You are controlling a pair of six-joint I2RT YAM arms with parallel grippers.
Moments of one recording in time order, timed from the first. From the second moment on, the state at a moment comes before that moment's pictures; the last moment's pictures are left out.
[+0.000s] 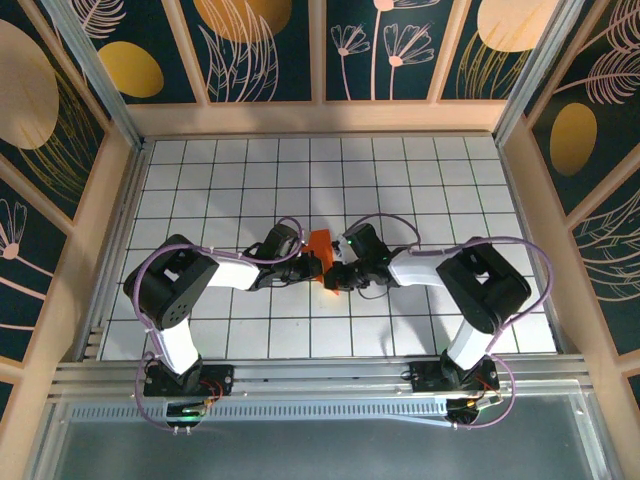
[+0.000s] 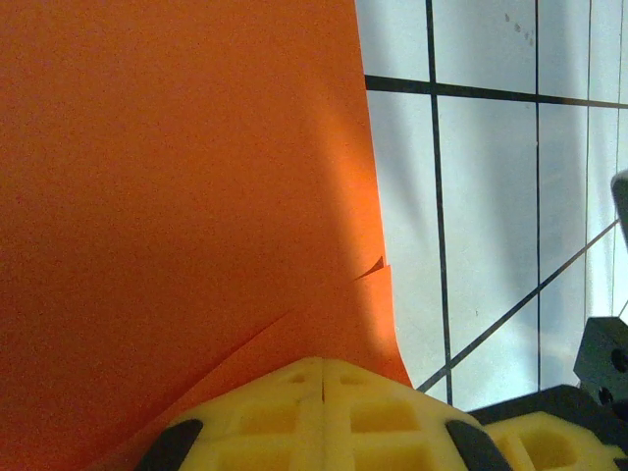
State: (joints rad) left arm -0.68 1.81 0.72 0.30 0.38 -0.86; right arm 0.71 1.70 0.73 0.04 -0.52 0.62
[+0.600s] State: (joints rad) left arm -0.68 1.81 0.72 0.30 0.38 -0.86; right arm 0.71 1.67 0.68 0.01 -0.49 0.62
